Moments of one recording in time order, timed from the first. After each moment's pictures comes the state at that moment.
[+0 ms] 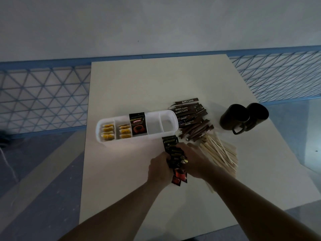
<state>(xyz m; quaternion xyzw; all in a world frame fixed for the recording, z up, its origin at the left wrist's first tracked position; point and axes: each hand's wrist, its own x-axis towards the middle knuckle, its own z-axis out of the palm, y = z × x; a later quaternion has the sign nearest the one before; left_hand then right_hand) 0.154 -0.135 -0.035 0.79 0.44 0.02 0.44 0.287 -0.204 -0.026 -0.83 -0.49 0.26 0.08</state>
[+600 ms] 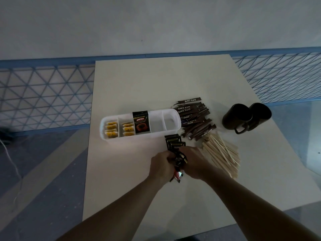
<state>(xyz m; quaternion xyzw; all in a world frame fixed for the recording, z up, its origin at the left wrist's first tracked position) 0.149 -0.131 -0.031 0.72 0.45 0.06 0.53 0.275 -0.203 -0.026 -0.82 -0.51 0.25 0.09</state>
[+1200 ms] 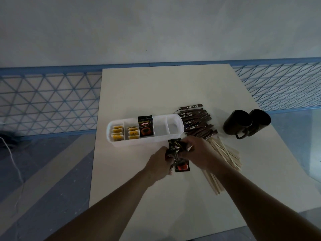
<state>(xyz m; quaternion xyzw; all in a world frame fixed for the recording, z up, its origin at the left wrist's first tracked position) 0.132 -0.103 -0.005 0.67 0.41 -0.02 0.62 0.288 -0.190 0.011 -0.83 -0.41 0.30 0.24</state>
